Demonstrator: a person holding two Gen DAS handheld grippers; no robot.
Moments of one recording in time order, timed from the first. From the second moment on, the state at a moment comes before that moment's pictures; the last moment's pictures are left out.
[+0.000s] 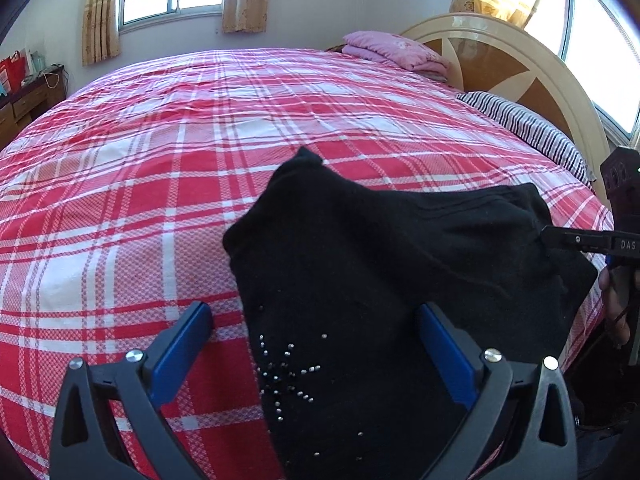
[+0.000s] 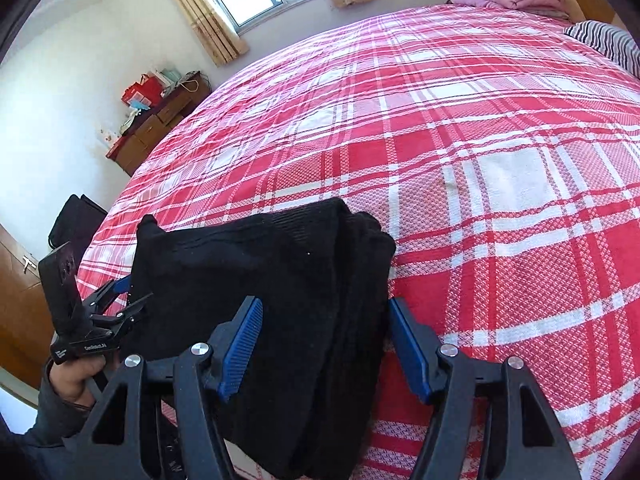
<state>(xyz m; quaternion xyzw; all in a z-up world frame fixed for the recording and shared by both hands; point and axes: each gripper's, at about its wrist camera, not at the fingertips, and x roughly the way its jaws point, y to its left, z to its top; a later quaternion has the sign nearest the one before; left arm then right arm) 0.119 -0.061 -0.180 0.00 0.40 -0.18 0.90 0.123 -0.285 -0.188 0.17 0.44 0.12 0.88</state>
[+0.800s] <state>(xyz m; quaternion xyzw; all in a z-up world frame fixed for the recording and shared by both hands) 0.119 -0.049 -0.176 -0.07 0.39 -0.22 0.89 0.118 -0.303 -0.195 0.24 0.41 0.16 0.87</state>
